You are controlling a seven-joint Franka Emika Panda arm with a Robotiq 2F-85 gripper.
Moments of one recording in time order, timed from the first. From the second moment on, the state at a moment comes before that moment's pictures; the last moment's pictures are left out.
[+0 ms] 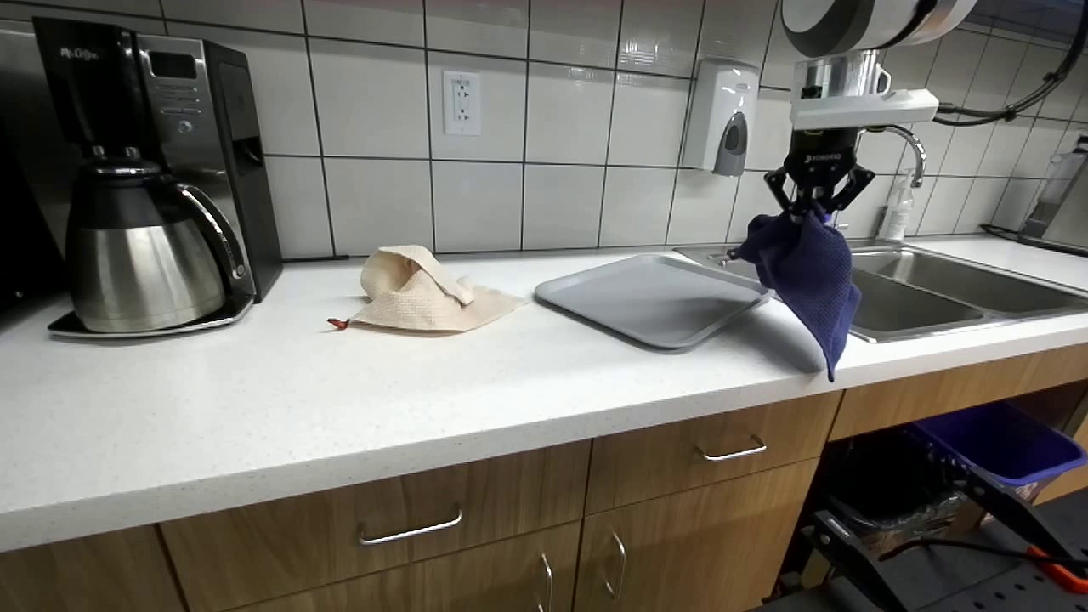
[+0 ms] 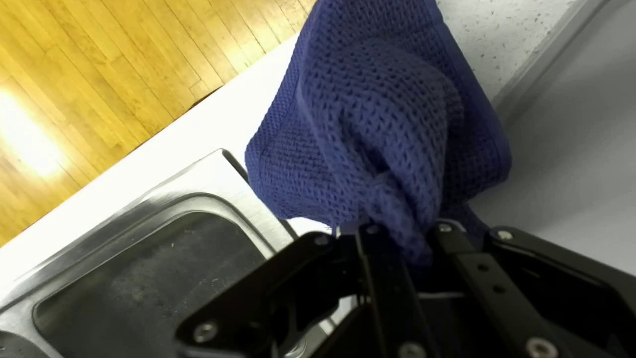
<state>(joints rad) -0.04 0.06 -0.22 -2.27 -0.20 2.36 0.37</state>
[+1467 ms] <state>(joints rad) -0.10 0.04 -0.22 -2.35 -0.22 2.36 0.38</state>
